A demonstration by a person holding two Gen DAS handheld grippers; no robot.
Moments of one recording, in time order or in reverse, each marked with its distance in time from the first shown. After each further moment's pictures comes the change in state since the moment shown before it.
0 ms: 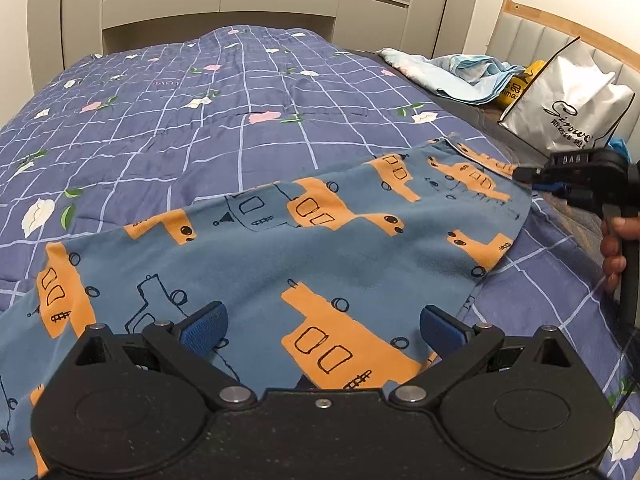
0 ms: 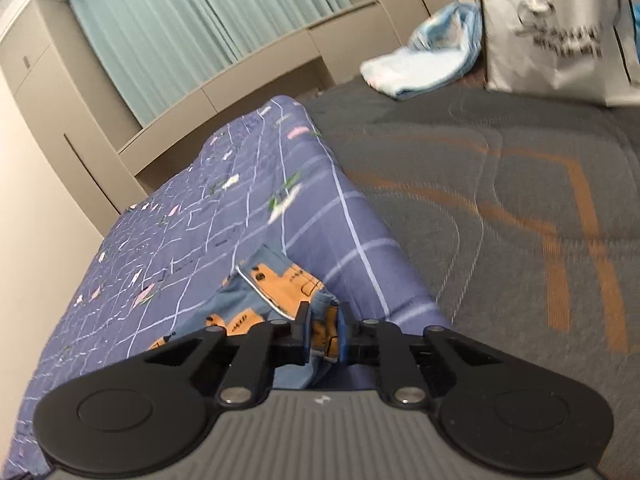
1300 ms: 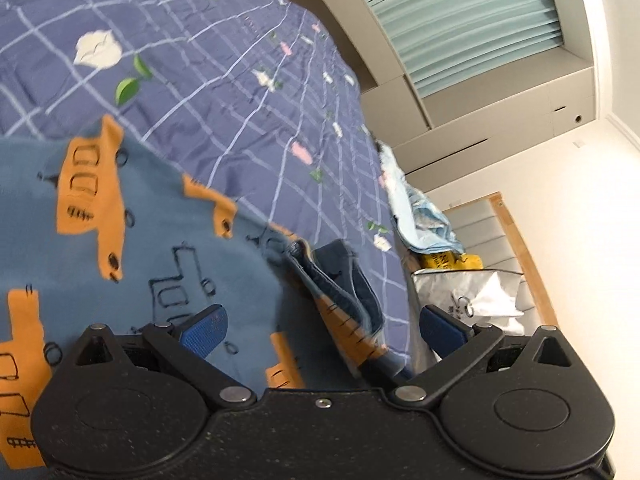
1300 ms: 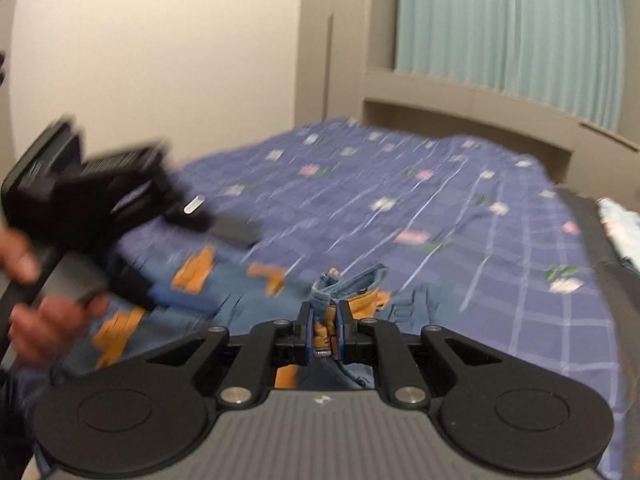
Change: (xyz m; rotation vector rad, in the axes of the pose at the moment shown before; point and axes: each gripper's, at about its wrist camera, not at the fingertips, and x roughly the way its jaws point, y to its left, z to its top) left arm -0.021 0.122 -0.010 -0.758 -0.086 -0.452; right arm -0.062 0.236 -0.123 -0.832 0.103 0.324
